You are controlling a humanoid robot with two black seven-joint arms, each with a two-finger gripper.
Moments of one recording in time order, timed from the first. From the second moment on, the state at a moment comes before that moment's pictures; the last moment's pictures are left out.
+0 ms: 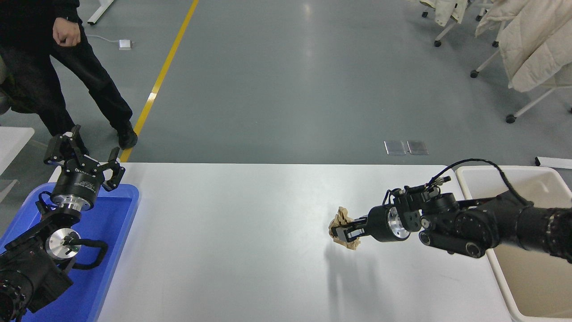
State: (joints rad) left arm -0.65 0.38 -0.67 -0.24 -0.07 -0.64 -0.64; right arm 1.22 -0.37 -0.43 0.99 -1.17 0.11 0.29
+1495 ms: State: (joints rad) left arm -0.65 0.38 -0.67 -0.24 -0.08 -0.64 -0.64; right arm 1.39 -1.00 -0.26 1.05 -1.11 0.47 0.29
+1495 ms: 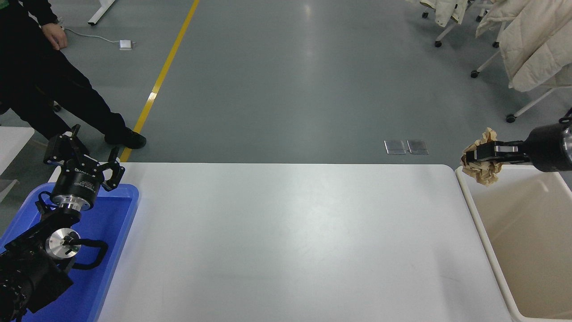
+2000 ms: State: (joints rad) left arm -0.65 0.38 -0.67 -0.24 -0.08 -0.64 -0.64; right arm 1.18 -0.89 -0.26 0.61 -0.89 0.40 0.29
